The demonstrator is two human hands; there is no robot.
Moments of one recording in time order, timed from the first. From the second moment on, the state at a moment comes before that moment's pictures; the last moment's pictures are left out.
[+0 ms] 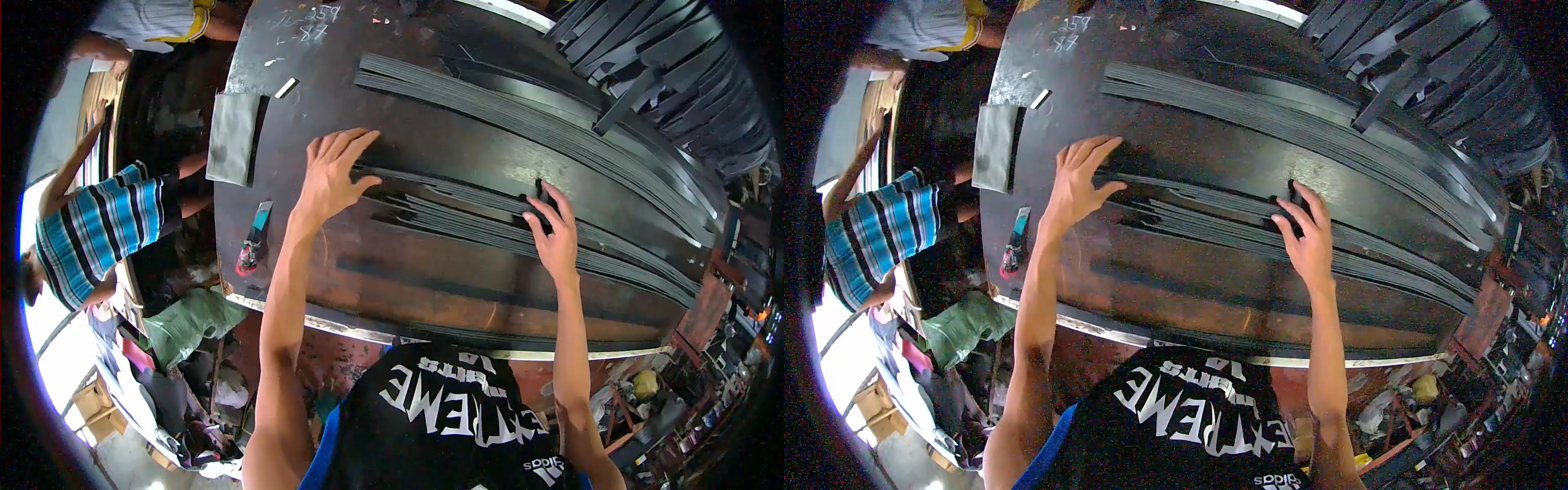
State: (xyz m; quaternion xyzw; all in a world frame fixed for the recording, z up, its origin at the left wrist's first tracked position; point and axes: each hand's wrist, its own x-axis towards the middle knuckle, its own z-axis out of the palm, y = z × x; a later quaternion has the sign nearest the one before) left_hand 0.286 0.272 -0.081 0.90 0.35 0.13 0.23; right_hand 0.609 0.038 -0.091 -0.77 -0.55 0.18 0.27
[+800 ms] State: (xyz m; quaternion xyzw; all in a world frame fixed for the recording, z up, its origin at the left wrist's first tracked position) left_hand 0.324 0.310 -0.075 0.89 0.29 0.00 0.36; right_hand 0.642 0.064 -0.096 -0.73 -0.60 0.20 0.26
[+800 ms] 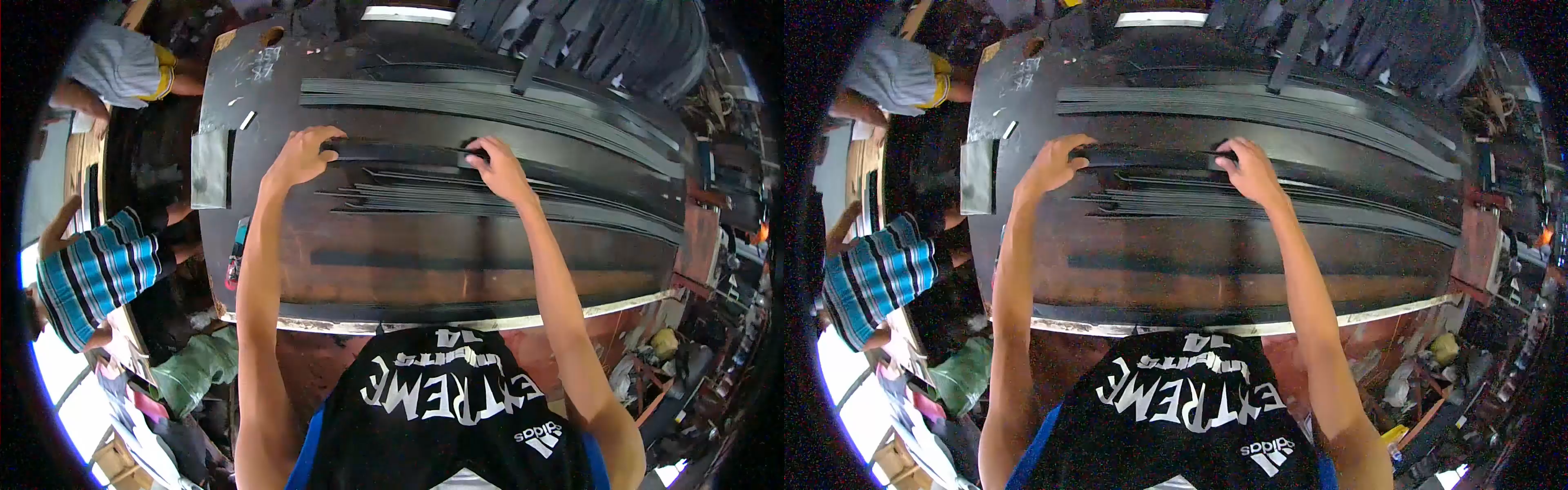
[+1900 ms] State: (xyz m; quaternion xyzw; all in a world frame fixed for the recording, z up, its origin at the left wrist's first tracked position) left_hand 0.308 0.220 0.152 0.90 0.40 -0.02 0.17; right_hand 0.977 -0.232 -0.036 -0.82 -0.56 0.04 0.08
